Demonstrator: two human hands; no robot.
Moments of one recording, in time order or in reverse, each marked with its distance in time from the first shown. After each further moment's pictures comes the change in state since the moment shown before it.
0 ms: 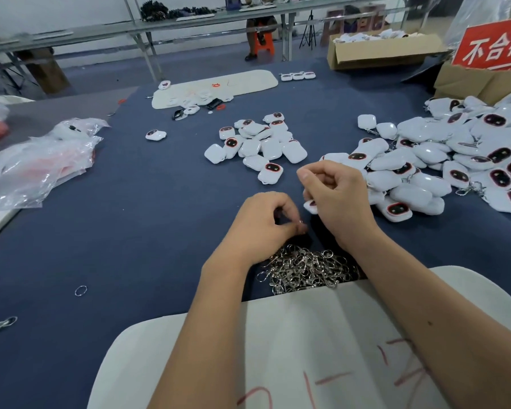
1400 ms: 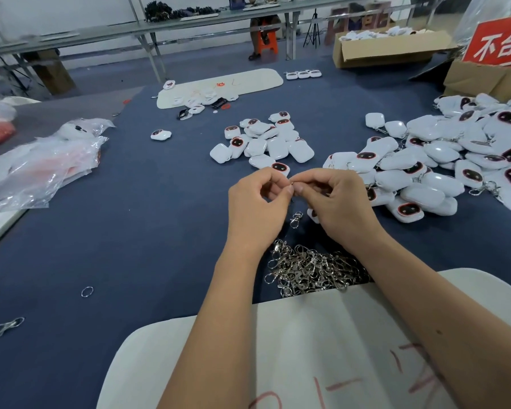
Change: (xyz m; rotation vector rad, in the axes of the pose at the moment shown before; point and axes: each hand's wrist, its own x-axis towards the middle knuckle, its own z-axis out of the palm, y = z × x) left_hand 0.013 -0.003 0.001 -0.224 0.441 0.067; right_hand -0.006 -0.002 0.003 -0.043 -0.187 -0.111
